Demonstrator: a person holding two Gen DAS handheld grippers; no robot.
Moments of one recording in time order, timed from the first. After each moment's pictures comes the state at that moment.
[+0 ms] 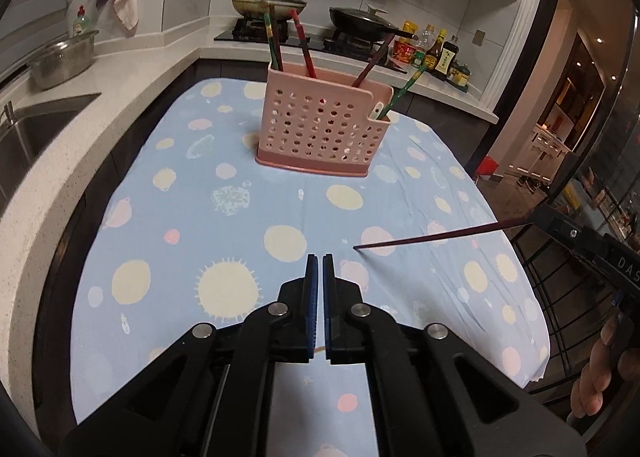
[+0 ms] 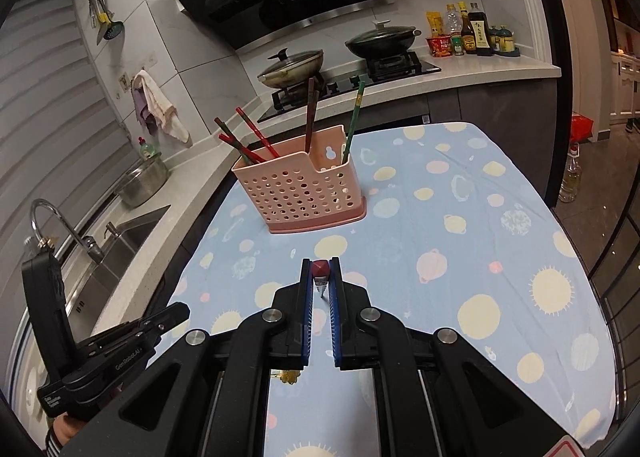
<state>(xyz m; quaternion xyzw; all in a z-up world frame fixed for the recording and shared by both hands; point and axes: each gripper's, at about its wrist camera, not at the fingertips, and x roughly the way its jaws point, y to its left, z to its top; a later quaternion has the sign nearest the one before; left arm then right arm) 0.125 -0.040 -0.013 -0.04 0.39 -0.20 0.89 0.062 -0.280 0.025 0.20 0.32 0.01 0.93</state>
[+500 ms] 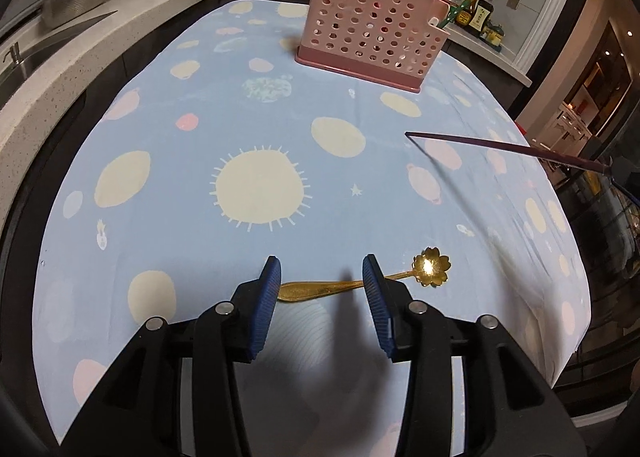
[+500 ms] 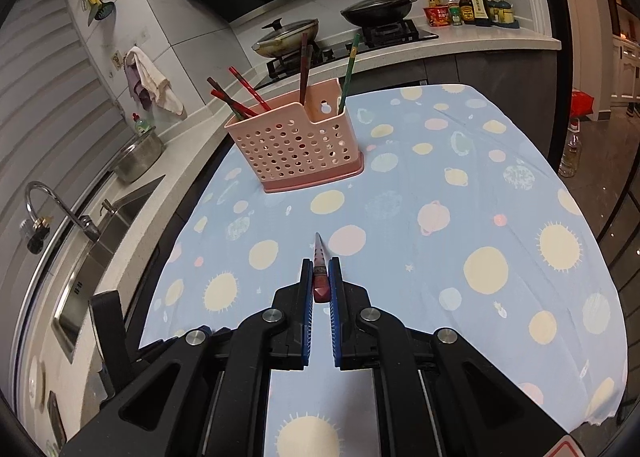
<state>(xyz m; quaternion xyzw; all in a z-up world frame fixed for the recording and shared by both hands) 0.127 -0.021 -0.106 -0.03 0.46 -0.17 0.87 0.053 -0.266 -0.005 0.20 0.36 0.01 0.91</state>
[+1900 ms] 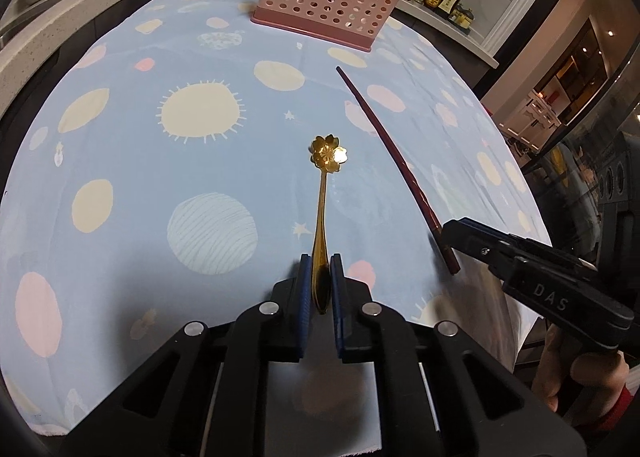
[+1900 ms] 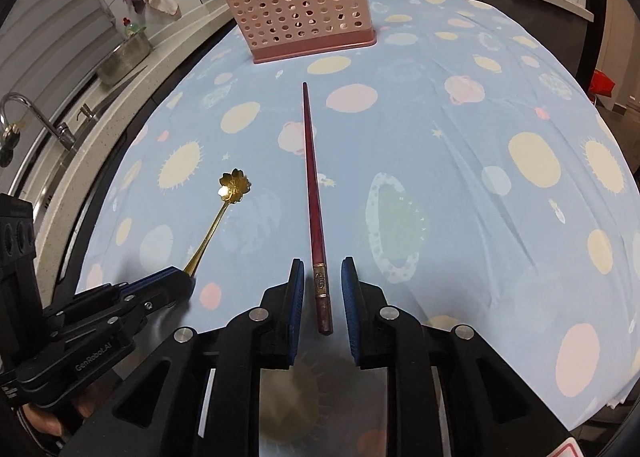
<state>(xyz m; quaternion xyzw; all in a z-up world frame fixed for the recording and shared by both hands) 0.078 -0.037 -0.118 -0.06 0.50 -0.23 0.83 0.050 -0.222 -0.113 0.13 0.49 0.04 0.86</state>
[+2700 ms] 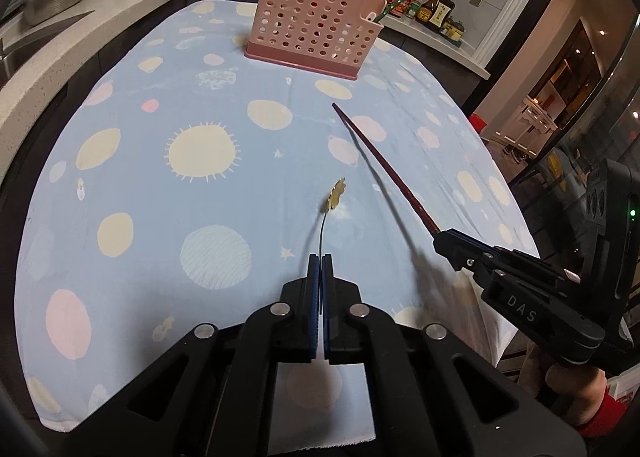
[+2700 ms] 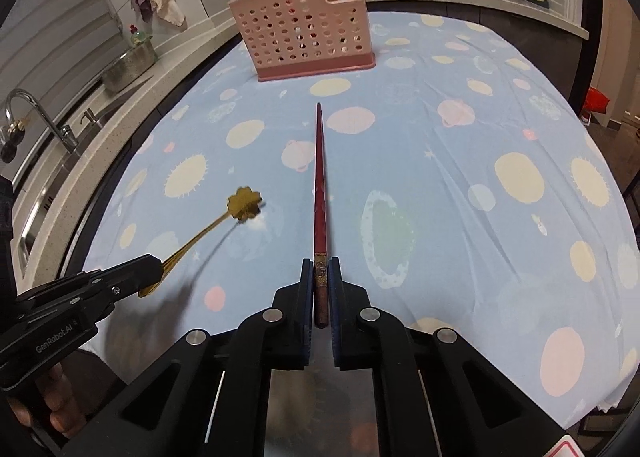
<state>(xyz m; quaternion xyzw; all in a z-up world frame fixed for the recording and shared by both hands) 0.072 -0.037 -0.079 -0.05 0.46 -0.23 0.85 0.039 -0.228 -0.081 0.12 0.45 0.03 0.89</state>
